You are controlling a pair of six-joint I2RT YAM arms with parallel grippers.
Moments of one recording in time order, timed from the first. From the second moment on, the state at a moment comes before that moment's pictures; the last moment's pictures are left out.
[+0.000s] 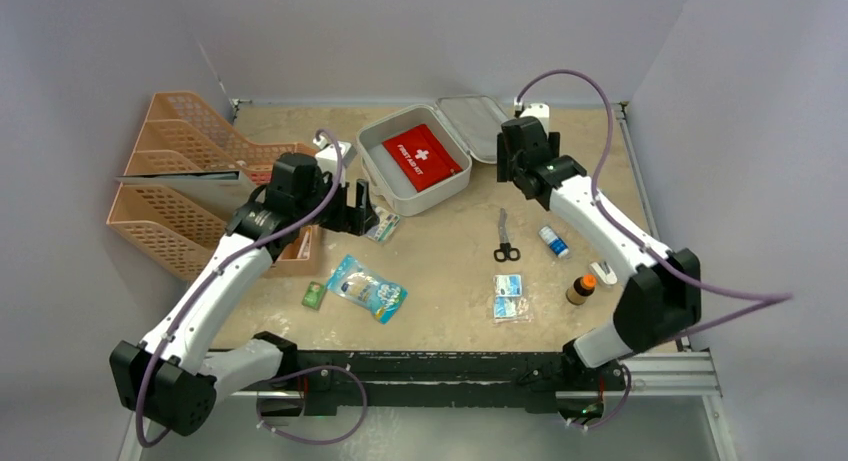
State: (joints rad) left arm -0.37 1.11 1.04 -0.59 0.28 -0.20; right arm 0.45 1.46 1.28 -0.55 0.54 0.26
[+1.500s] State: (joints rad) left arm -0.37 0.97 0.95 -0.57 0.24 -0.13; right arm 0.15 1.97 1.59 -0.55 0.29 0.20
